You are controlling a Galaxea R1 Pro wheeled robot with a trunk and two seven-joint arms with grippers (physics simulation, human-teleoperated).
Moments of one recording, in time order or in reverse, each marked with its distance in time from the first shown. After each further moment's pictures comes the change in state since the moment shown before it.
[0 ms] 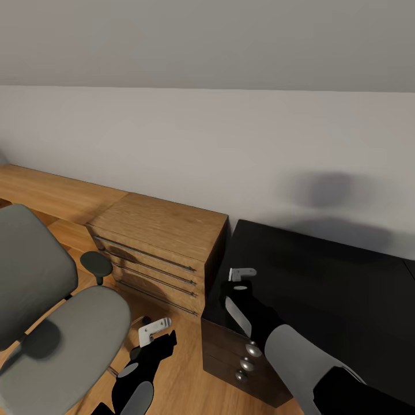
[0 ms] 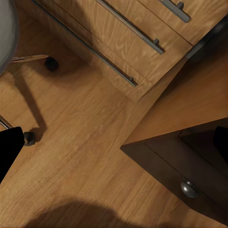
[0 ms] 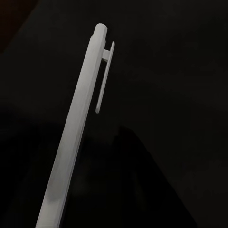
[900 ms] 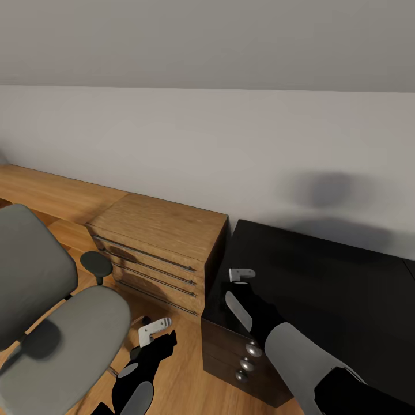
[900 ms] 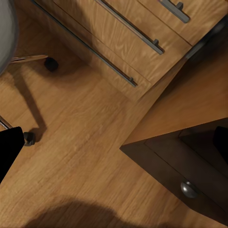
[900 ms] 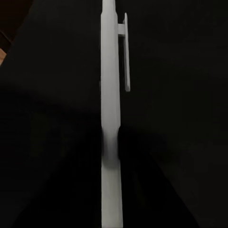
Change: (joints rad) left arm 0.000 0.000 0.000 -0.002 0.000 0.000 0.000; right arm -0.002 0.000 -0.031 -0.048 -0.083 0.116 0.001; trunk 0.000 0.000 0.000
